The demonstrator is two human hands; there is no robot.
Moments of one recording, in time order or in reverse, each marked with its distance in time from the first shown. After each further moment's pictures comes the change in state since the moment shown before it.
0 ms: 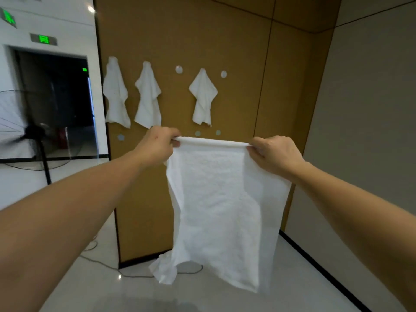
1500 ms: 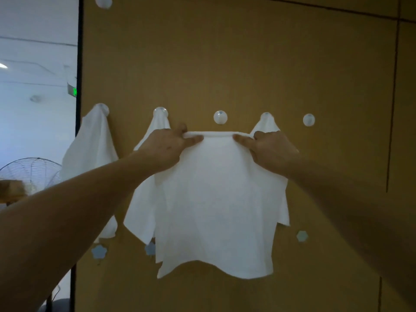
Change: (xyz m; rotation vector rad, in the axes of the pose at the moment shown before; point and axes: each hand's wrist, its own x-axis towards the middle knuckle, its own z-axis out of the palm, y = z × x) left_hand 0.565 -0.370 0.174 0.727 0.117 0.132; right_hand 0.649 0.143 0.464 -0.132 0.291 -0.245
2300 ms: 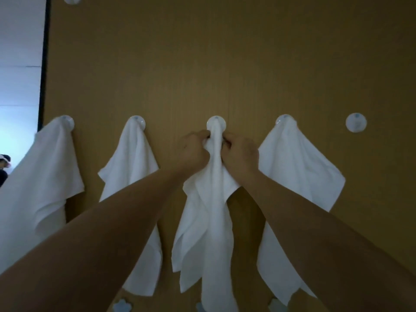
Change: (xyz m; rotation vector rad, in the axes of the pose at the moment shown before) left_hand 0.170 0.038 0.123 -0.534 0.160 -0.371; right_hand 0.129 -0.004 0.176 0.929 0.392 0.472
